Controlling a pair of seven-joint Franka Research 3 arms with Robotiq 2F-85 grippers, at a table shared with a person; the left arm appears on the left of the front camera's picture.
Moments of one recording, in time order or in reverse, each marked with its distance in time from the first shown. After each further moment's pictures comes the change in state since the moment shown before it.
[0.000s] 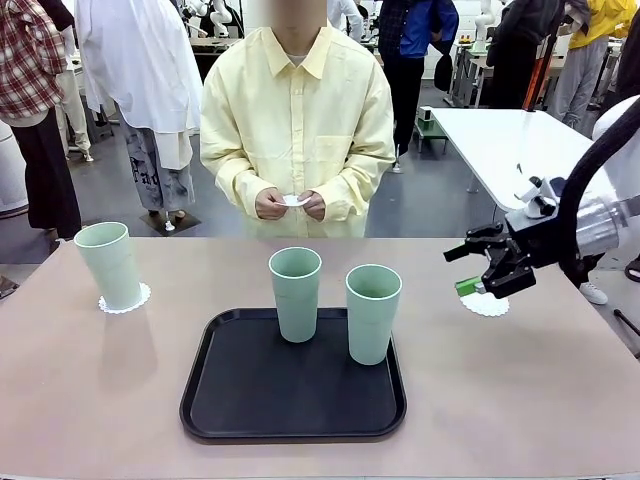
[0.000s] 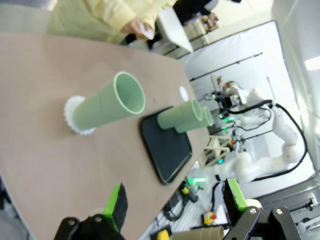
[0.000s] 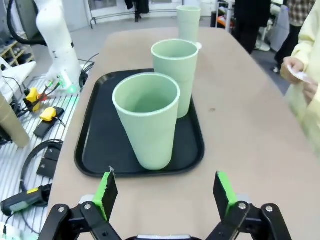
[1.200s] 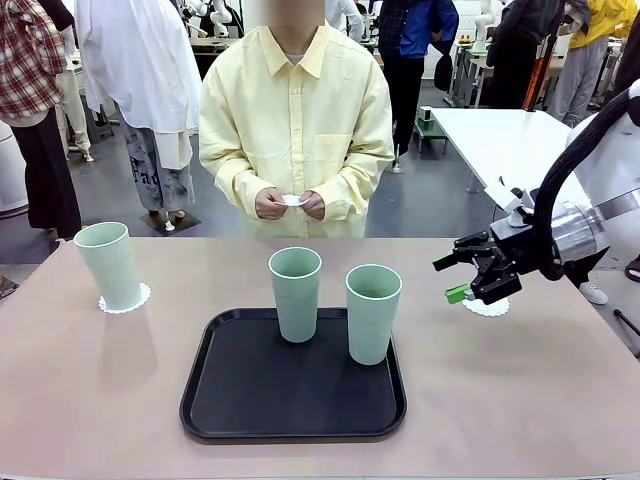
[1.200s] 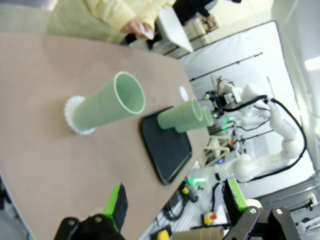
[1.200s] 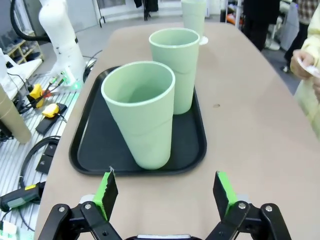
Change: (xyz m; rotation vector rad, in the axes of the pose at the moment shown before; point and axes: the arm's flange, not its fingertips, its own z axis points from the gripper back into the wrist) left arm 0.000 0.000 0.000 0.000 0.000 0.000; right arm -0.011 -0.017 -0.023 0.038 -0.009 0.012
